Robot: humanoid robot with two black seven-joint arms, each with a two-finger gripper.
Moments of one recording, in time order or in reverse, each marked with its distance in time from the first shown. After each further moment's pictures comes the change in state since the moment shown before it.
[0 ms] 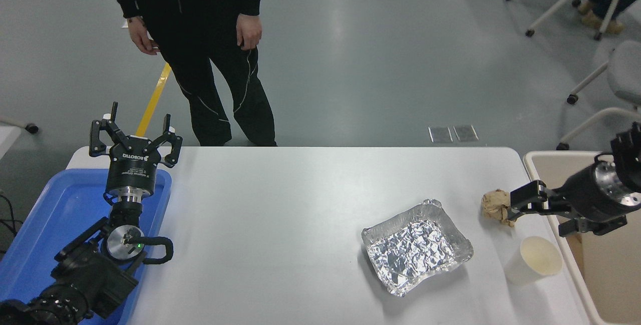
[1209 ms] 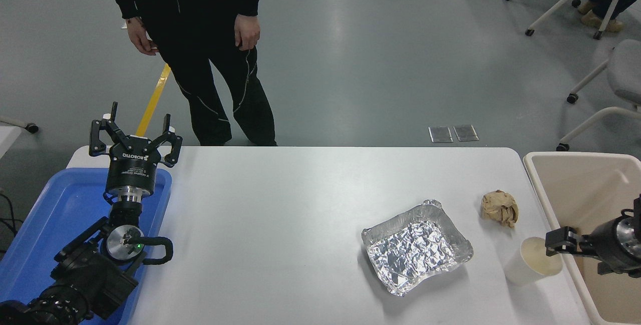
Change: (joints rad) left arm 0.001 0.000 0.000 0.001 0.000 0.000 -0.001; right arm -0.399 -0.018 0.135 -0.280 -0.075 -0.126 0.009
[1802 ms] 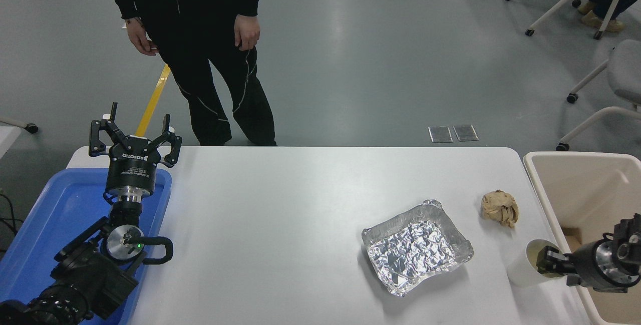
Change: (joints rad) left arm 0.000 0.000 0.000 0.000 0.000 0.000 0.000; right arm -0.177 0.045 0.122 -0.080 -0.001 -0.097 -0.001
